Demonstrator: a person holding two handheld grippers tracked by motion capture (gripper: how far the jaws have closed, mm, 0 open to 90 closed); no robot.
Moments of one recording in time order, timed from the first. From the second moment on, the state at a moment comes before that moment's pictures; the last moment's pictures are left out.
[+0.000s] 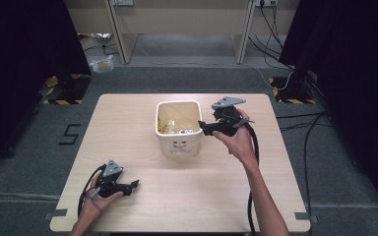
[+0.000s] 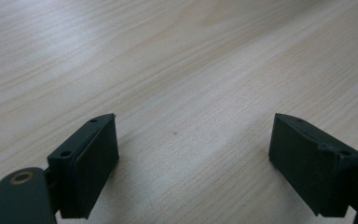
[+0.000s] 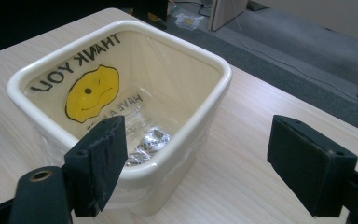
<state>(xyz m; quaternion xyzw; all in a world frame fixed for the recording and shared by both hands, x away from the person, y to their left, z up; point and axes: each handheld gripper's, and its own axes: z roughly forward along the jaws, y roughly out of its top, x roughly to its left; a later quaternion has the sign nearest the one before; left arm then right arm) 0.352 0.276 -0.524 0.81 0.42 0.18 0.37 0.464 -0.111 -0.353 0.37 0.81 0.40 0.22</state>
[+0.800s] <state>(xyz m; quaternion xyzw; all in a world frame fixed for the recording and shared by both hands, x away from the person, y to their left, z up) 0.352 0.276 -0.524 0.81 0.42 0.18 0.37 0.446 -0.140 -0.365 0.38 0.80 0.40 0.23</state>
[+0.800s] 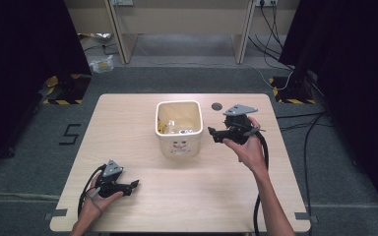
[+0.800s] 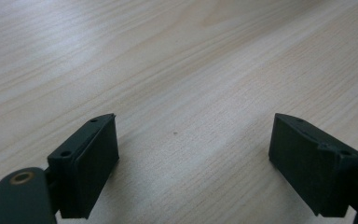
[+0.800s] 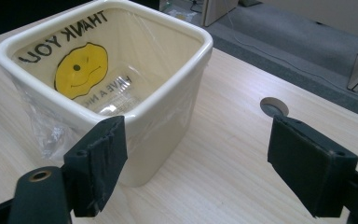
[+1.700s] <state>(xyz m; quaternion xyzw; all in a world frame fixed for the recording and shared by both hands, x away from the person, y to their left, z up) 0.352 0.276 -0.524 0.81 0.42 0.18 0.37 0.419 -0.169 -0.386 0.39 0.80 0.39 0.23</state>
